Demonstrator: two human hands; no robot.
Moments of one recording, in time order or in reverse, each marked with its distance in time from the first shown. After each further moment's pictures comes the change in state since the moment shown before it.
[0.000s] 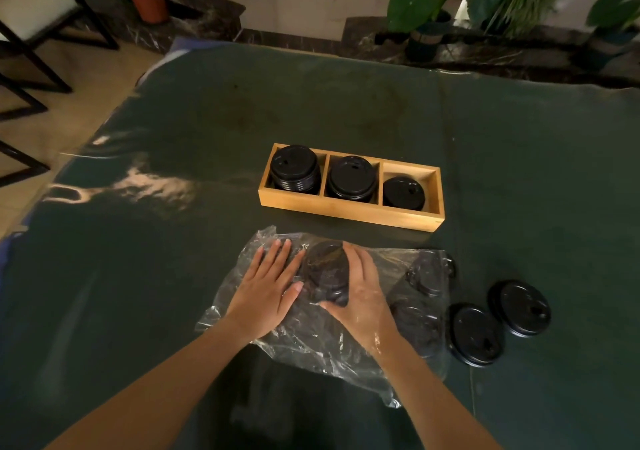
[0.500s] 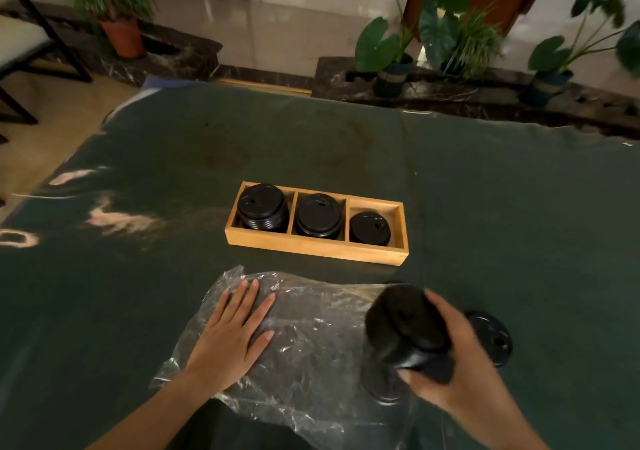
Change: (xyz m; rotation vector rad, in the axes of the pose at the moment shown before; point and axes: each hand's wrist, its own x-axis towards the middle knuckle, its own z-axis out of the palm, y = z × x) left_hand 0.000 0.003 -0.001 0.081 0.046 0.005; right_hand -0.065 0.031 -0.153 0.224 0.007 0.128
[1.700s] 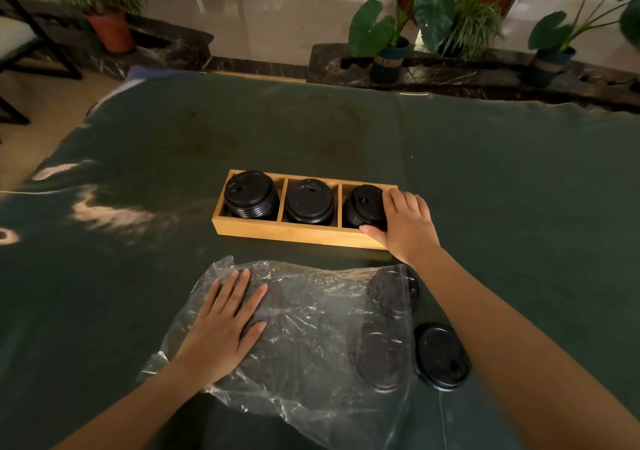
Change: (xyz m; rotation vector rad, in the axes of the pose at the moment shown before) left_hand 0.004 -0.001 0.002 0.027 -0.060 0.011; right_hand 0.192 0.042 0.013 -1.080 0.037 -0.087
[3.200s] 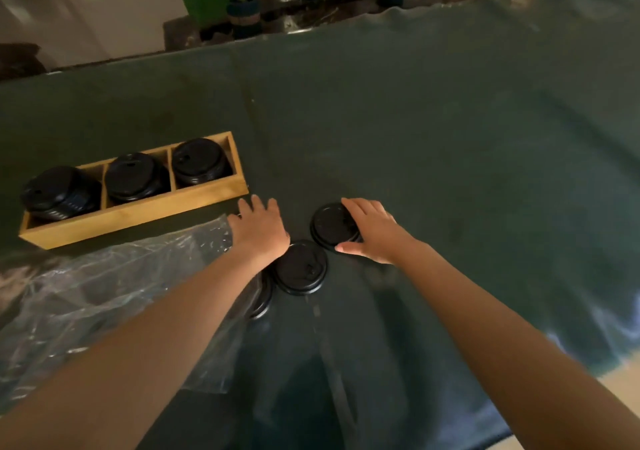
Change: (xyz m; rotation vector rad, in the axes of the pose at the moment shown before) left_hand 0.137 0.262 -0.055 -0.005 -0.304 -0.013; right_hand -0.212 0.124 0.038 0.541 -0.219 0.212
